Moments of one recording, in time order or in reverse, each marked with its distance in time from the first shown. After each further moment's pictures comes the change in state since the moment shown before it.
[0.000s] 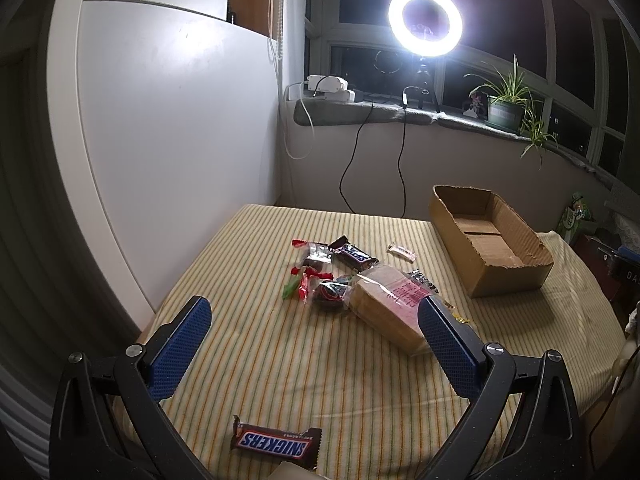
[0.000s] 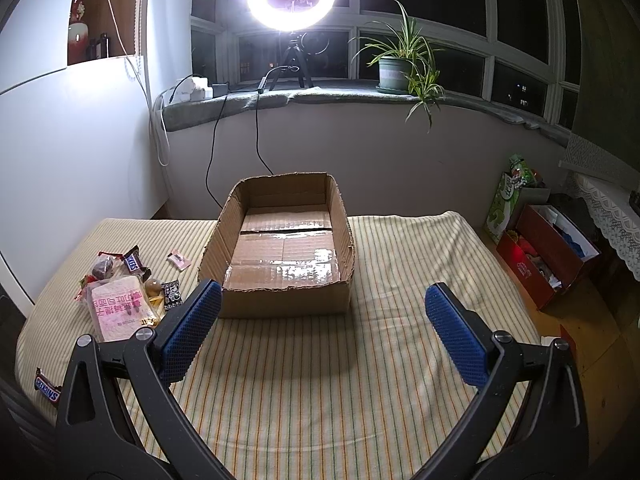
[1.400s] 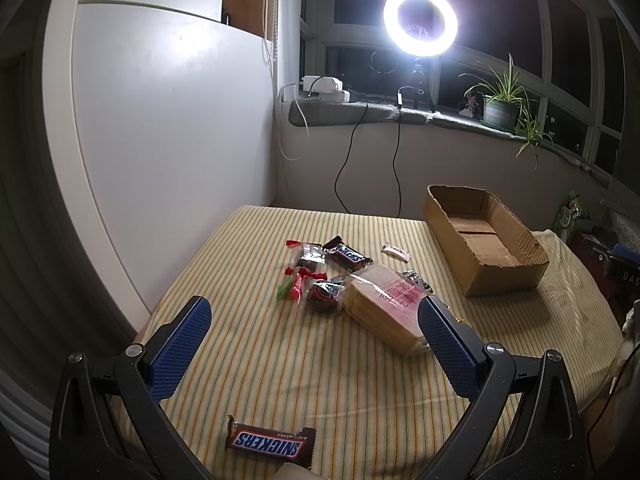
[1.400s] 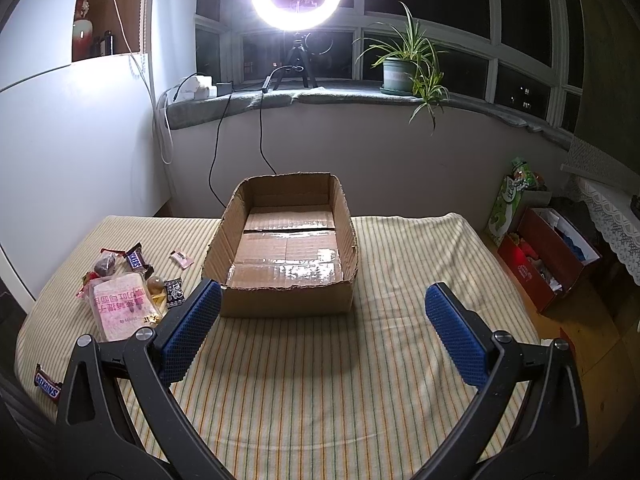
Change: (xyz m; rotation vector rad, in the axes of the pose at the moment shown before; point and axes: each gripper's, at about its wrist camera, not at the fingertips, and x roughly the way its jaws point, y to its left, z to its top) left arm -0.004 -0.006 0.003 0.007 -0.003 -0.012; right arm -0.004 0.009 0.003 -0.006 0.000 0.005
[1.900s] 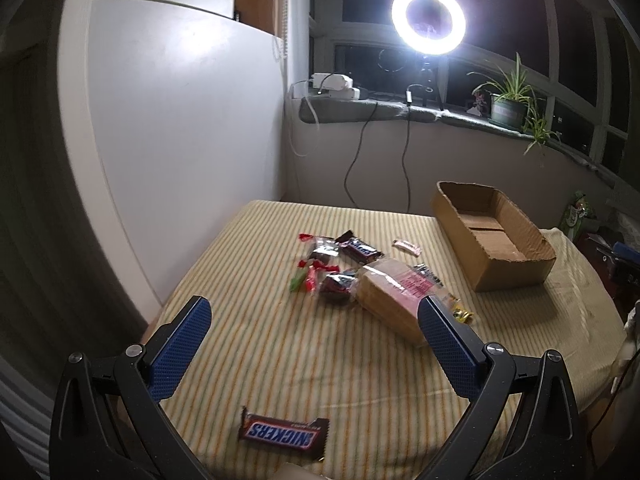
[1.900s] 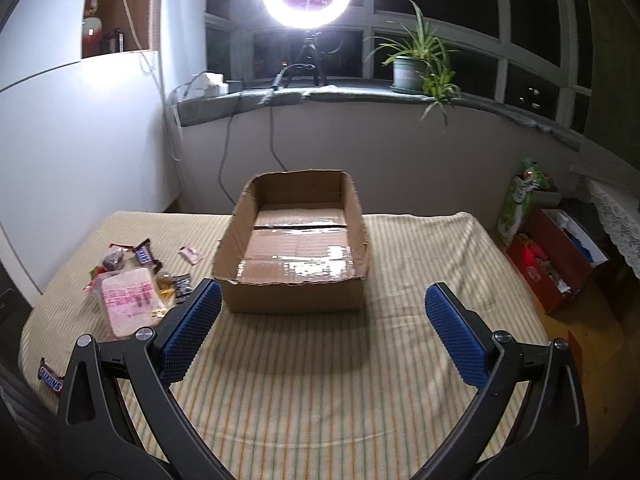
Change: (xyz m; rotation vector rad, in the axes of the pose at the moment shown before) left arm -0.005 0.010 -0.011 -0.014 0.008 0.037; right arm 0.002 0.004 -0.008 -0.021 -0.008 0.063
